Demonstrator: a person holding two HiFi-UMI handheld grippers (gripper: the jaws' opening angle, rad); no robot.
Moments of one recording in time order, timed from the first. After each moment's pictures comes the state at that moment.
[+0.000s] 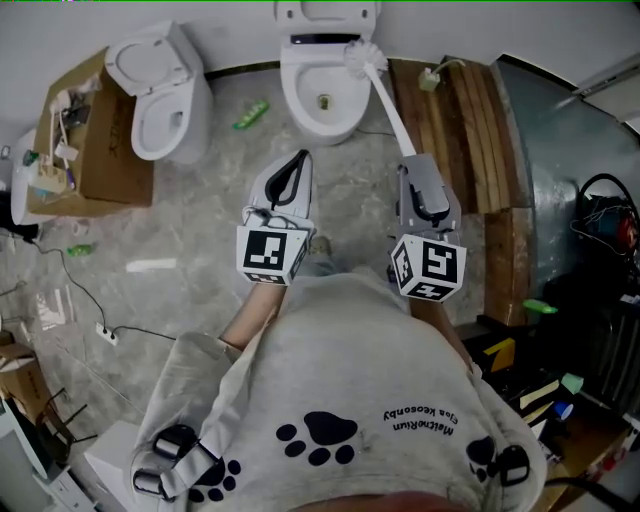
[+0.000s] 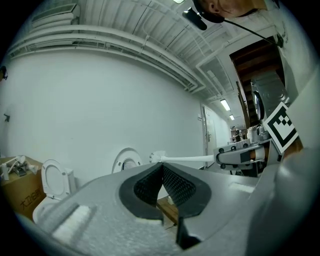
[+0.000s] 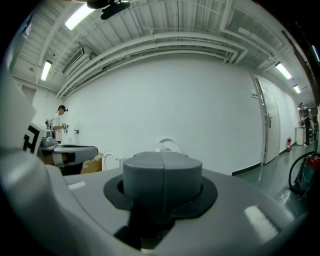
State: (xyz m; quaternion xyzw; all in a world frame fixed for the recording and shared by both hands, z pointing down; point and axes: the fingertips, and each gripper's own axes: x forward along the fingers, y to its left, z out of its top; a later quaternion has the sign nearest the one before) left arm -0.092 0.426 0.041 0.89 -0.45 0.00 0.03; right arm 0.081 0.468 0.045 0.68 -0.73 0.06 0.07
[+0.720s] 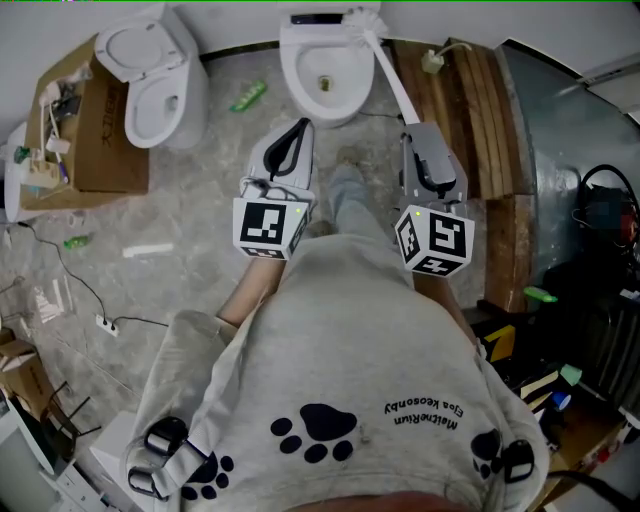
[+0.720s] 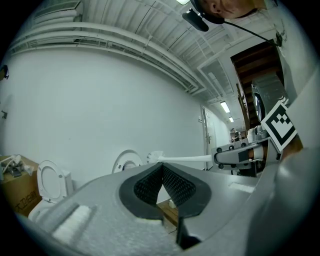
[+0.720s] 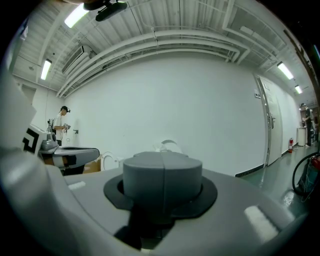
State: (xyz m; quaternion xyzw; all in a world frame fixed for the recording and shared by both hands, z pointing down) left arm -0.100 0.383 0.044 0.90 -0.44 -0.01 0.03; right arm 0.068 0.423 0.043 0.68 -0.73 0.06 0.07
